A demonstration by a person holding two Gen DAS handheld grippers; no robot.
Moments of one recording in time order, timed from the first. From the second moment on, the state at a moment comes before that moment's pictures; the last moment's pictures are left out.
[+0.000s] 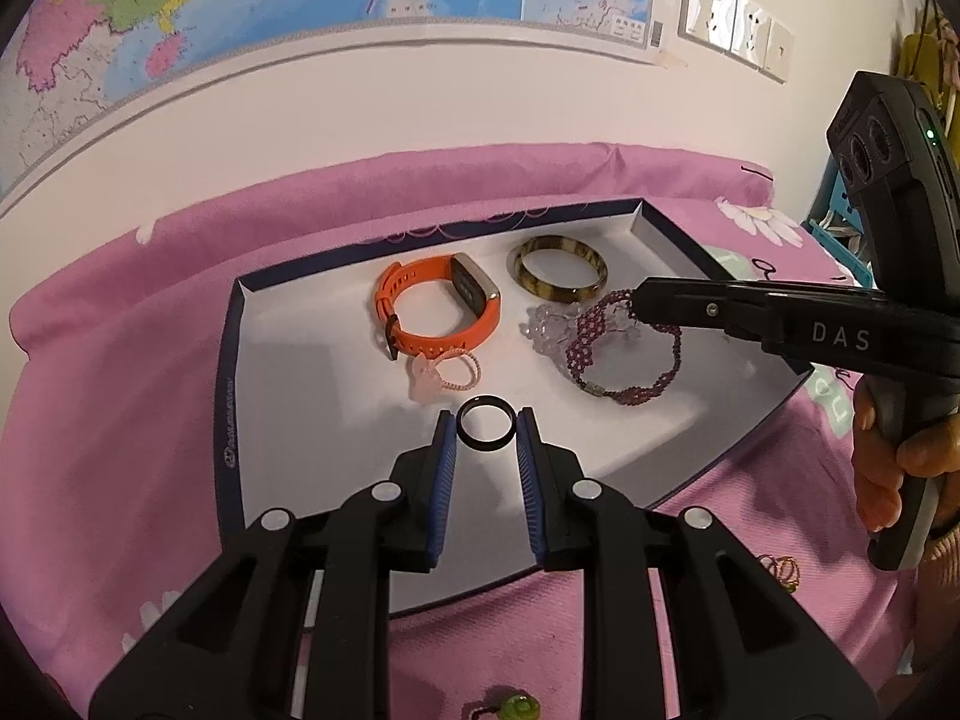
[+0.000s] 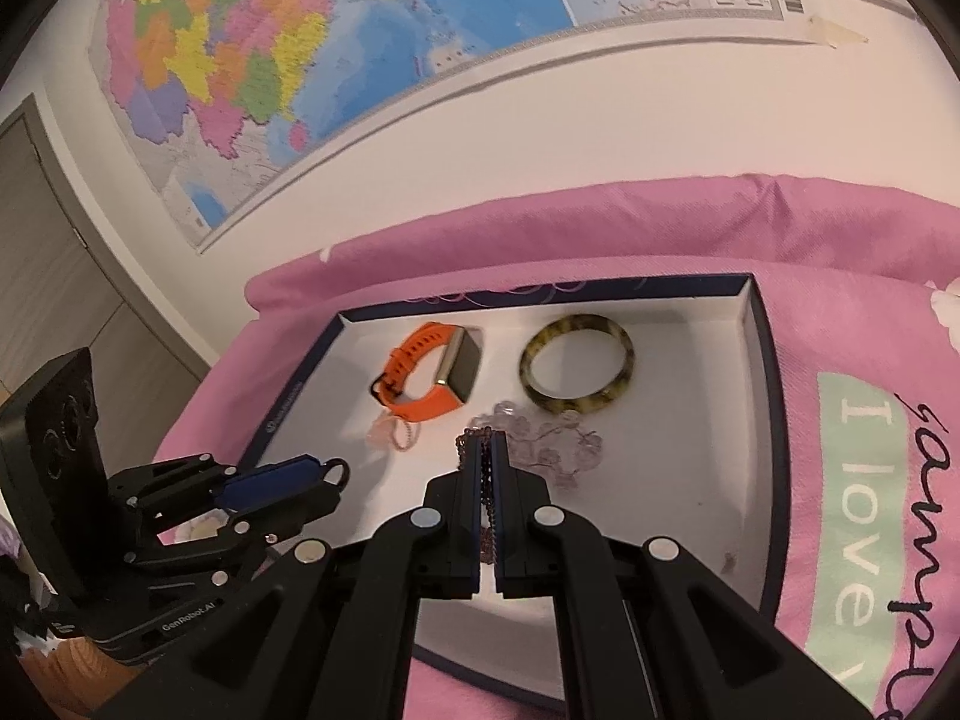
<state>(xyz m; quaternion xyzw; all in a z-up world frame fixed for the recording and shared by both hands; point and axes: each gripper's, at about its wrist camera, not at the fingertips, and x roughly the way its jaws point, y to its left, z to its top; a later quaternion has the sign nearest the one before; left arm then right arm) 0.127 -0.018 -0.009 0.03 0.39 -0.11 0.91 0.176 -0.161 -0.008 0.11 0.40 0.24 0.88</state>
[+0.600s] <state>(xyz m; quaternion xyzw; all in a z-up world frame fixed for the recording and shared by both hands) 0.146 -0.017 -0.029 0.03 0.42 -0.10 0.90 0.182 -0.165 -0.026 0.10 0.42 0.22 0.87</state>
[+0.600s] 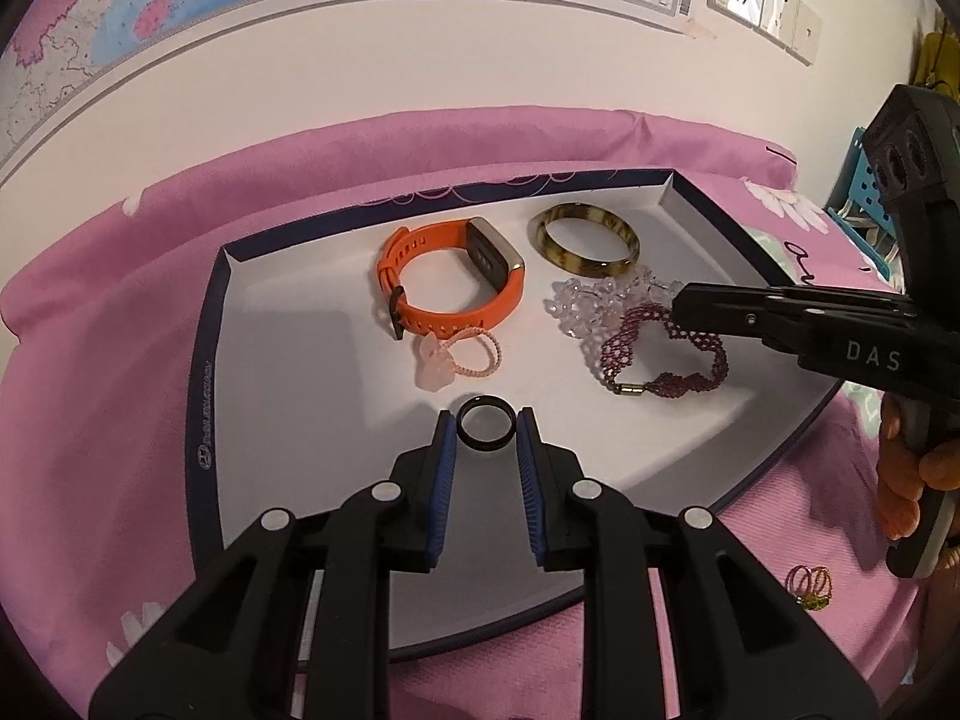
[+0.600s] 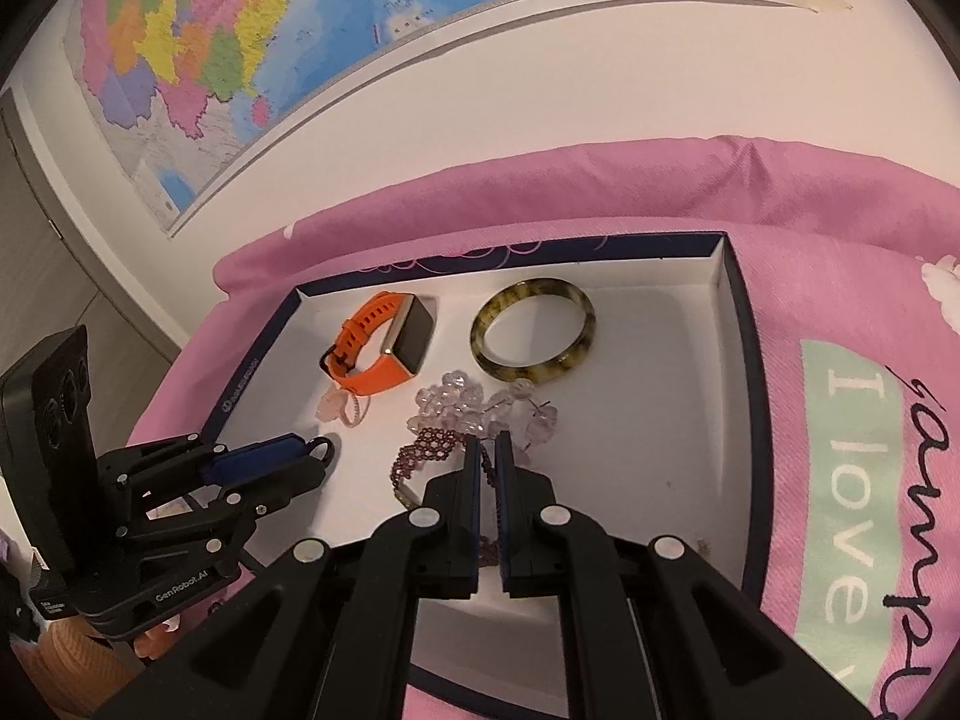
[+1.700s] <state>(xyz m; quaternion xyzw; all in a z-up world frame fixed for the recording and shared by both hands) 0.038 0.013 0.014 0.03 0.35 -0.08 0.93 0.080 -0.181 0.002 0.05 0.39 0.23 0.89</state>
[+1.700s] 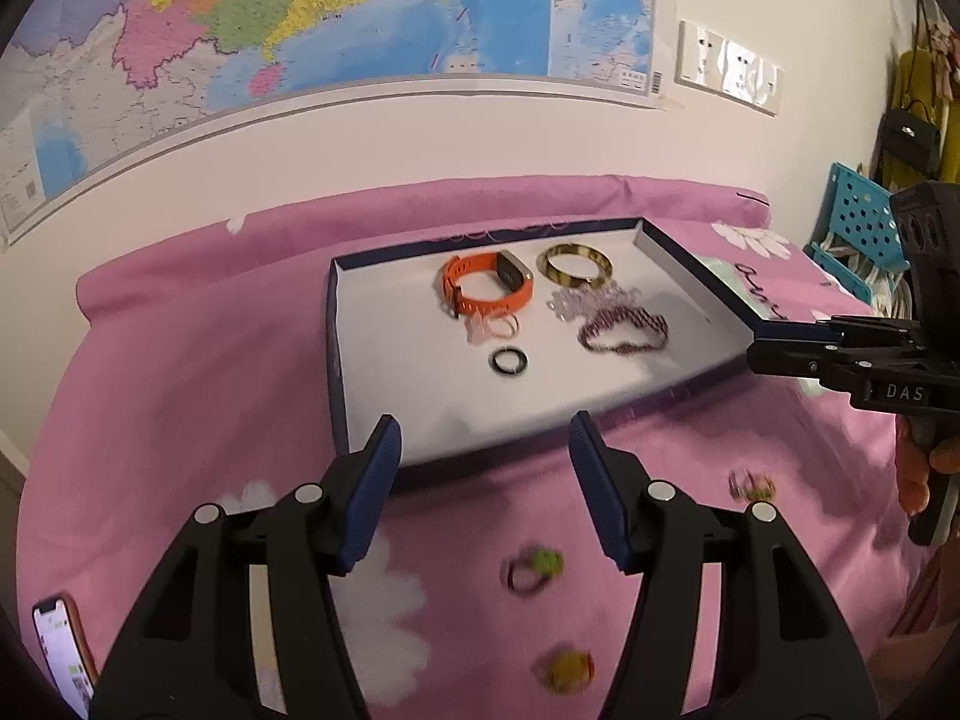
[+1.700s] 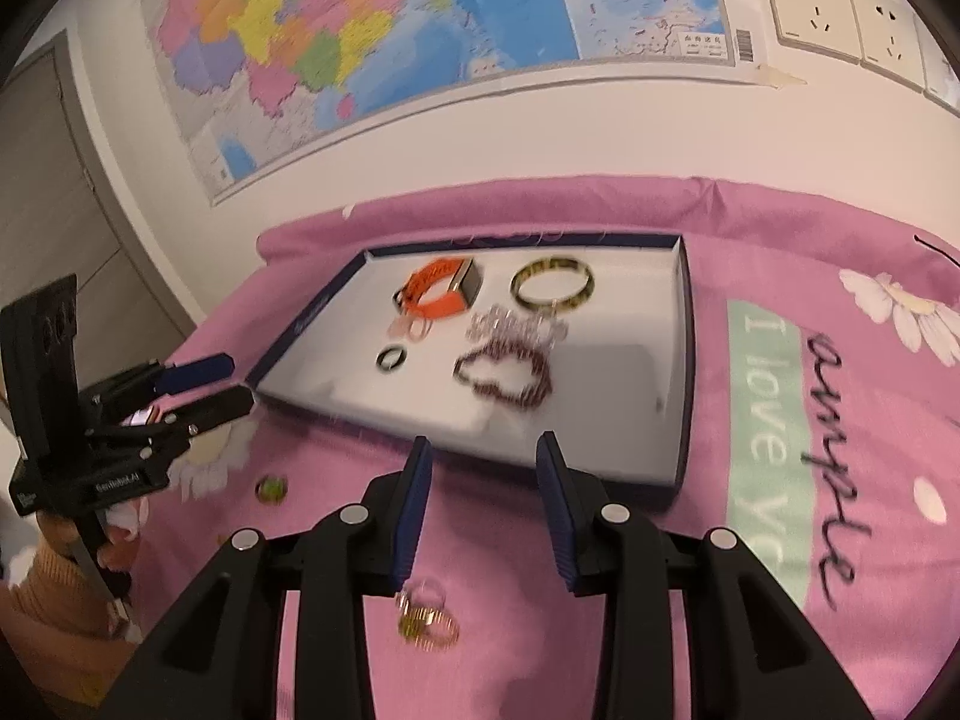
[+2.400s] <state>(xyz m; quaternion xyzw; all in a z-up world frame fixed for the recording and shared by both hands) -0.027 0.007 -0.021 0.04 0.39 -0.11 0.91 0.030 -0.164 -0.034 0.00 0.43 0.24 0.87</state>
